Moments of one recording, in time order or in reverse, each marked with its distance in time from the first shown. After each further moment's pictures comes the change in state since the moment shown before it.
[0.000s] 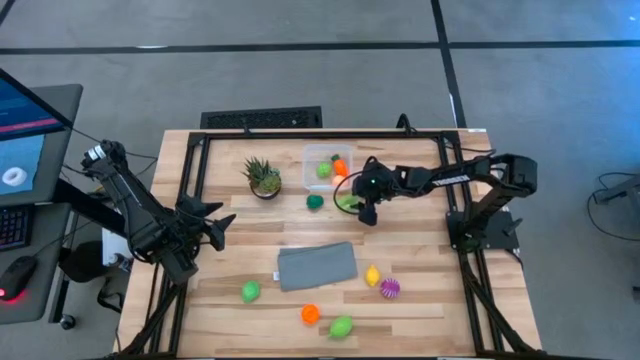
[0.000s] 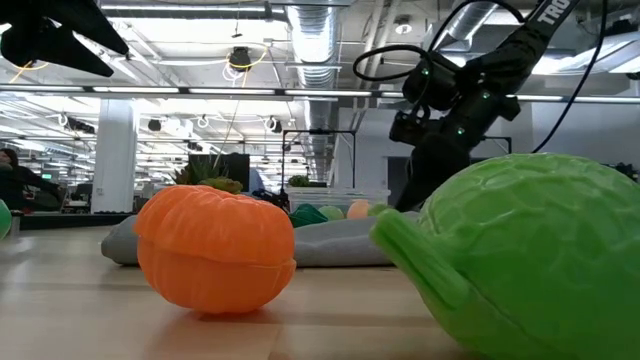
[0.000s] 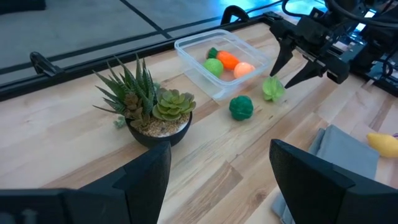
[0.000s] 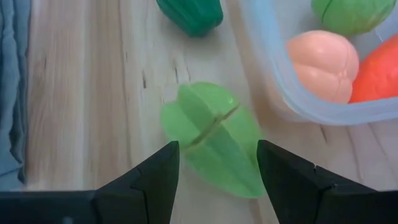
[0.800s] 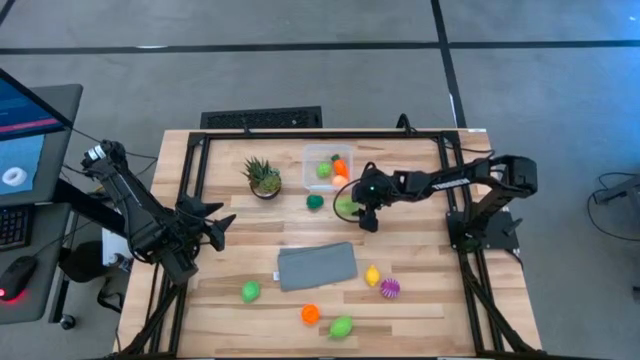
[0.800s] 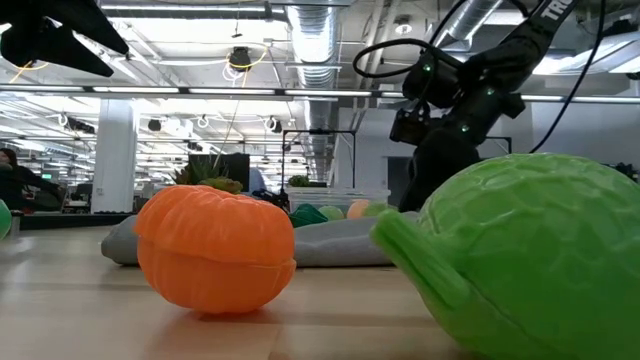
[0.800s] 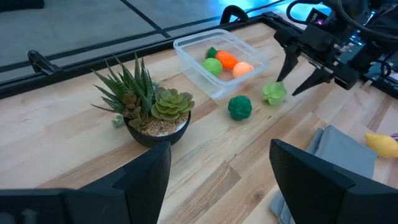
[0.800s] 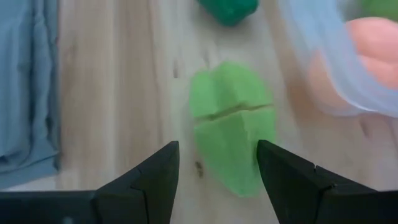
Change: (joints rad) left arm 0.000 0.000 0.000 0.007 0.000 0.000; right arm 0.049 0.000 0.000 -0.023 0.001 0.040
